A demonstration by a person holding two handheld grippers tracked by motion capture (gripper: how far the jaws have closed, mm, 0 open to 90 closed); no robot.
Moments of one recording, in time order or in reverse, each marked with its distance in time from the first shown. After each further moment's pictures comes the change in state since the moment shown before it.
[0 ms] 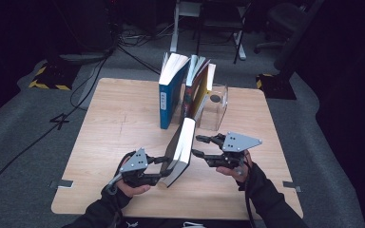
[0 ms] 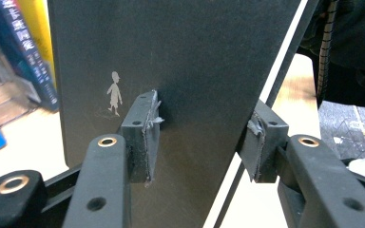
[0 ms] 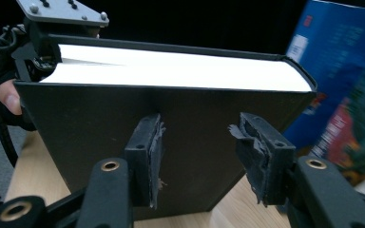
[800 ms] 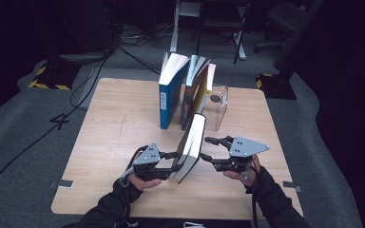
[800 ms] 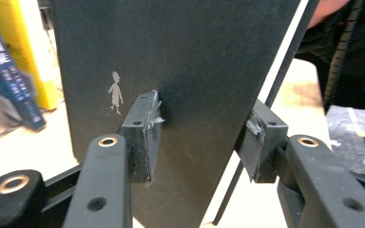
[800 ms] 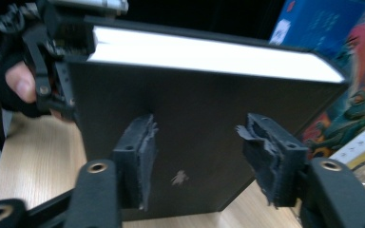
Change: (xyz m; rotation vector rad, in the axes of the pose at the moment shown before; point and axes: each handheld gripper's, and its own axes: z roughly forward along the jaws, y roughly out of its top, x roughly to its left) left arm 0.001 0.010 0.023 0.004 0.006 -0.011; right arm 0.006 -0.008 -0.016 0.055 -0.049 -0.040
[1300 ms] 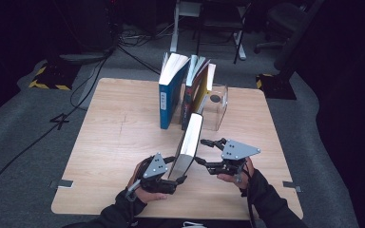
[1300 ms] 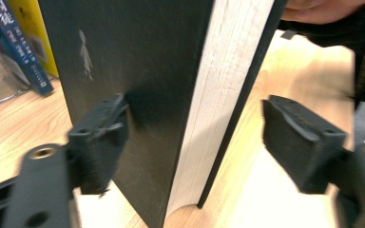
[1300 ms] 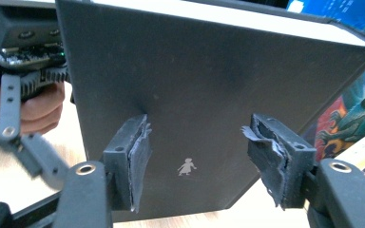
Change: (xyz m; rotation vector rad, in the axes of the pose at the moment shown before) left arm -0.033 -0.011 0.018 0.061 0.158 -0.041; right arm 0.008 -0.010 0.016 0.012 -0.018 0.015
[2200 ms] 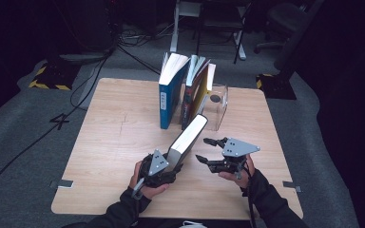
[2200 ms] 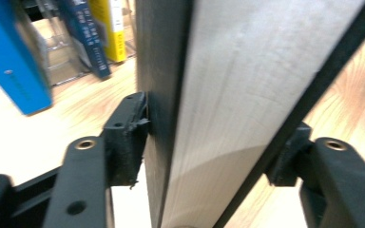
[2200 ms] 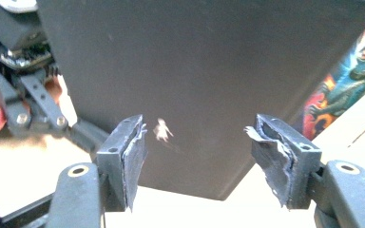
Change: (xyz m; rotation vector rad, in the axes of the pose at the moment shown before) left arm 0.019 -0.010 0.007 0.017 0.168 -0.044; right arm -0.011 -0.014 0.001 0.036 -0.035 0.046
